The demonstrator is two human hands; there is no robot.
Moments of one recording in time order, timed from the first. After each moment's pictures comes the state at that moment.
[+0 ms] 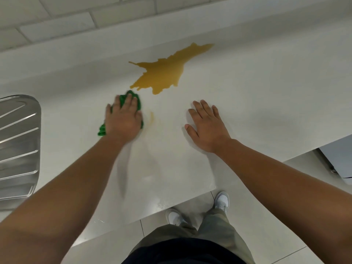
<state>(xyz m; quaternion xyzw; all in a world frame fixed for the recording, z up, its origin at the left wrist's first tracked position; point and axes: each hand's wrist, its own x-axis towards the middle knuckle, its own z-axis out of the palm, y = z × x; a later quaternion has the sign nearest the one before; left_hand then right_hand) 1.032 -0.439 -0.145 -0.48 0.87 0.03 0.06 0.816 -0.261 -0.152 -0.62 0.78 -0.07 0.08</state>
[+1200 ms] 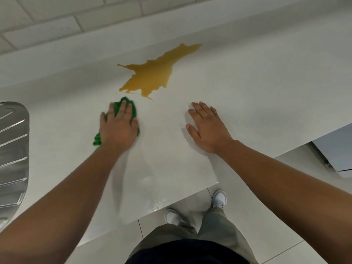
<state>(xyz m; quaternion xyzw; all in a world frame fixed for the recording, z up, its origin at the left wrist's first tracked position) 1.025 -0.414 -0.146 -0.48 0.87 0.02 0.07 0.791 -0.238 -0.149 -0.61 0.78 -0.11 0.11</state>
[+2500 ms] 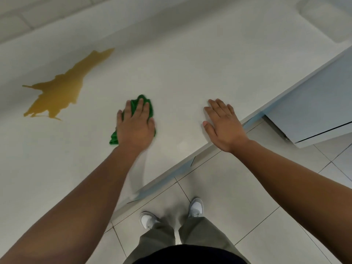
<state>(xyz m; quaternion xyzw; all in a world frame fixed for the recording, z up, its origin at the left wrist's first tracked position) 0.759 -0.251 -0.147 -0.36 0.93 0.03 0.05 0.567 -0.039 -0.151 -0.50 0.85 -0.10 0.10</state>
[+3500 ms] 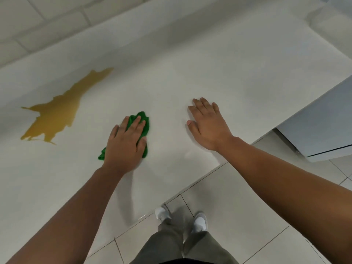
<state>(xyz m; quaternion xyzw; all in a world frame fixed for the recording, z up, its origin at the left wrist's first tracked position) 0.752 -0.288 -0.149 -0.31 0.95 0.03 0.07 0.515 -0.122 -0.147 -0.54 0.83 -0.12 0.12</state>
